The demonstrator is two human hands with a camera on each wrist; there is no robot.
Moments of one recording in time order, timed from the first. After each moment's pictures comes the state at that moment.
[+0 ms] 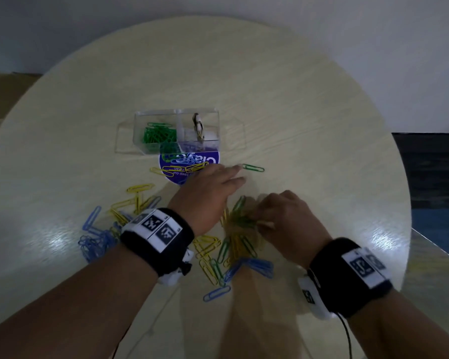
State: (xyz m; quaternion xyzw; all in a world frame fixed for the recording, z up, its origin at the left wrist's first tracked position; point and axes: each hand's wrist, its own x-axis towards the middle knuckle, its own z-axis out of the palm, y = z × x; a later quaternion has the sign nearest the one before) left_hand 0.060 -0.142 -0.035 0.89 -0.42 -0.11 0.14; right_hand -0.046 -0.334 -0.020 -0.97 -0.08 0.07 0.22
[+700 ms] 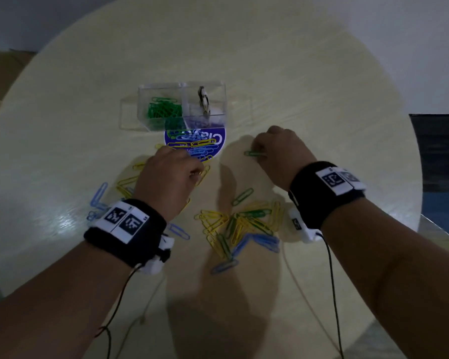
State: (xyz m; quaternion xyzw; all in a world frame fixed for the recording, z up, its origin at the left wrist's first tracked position) left_hand 0.059 -0.078 -0.033 0.94 -0.29 -0.06 0.13; right_hand 0.038 -0.326 -0.020 -0.97 0.03 0.14 0.18
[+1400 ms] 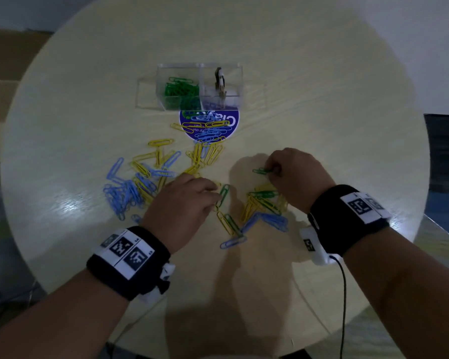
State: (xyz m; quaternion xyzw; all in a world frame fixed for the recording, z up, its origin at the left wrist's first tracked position) left_hand -0.025 -0.050 -0.031 0.91 -0.38 -0.09 0.17; right_hand -0.032 -0.310 -0.014 -0.96 0.03 0.14 0.24
